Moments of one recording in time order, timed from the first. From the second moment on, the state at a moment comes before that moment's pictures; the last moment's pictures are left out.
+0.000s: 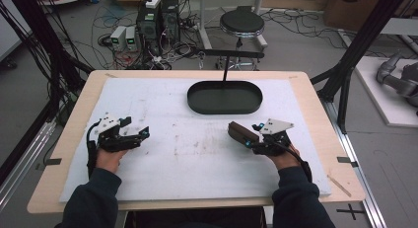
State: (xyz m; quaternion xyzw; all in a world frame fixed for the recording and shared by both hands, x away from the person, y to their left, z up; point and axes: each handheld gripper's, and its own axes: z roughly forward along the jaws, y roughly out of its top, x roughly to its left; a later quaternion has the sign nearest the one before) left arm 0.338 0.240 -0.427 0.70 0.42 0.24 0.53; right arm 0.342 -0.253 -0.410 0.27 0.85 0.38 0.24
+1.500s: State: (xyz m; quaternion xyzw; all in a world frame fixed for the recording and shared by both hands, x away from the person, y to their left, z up) left arm 0.337 0.240 -0.426 0.70 0.40 0.24 0.55; right arm 0.511 -0.180 -0.388 0.40 0.79 0.45 0.14
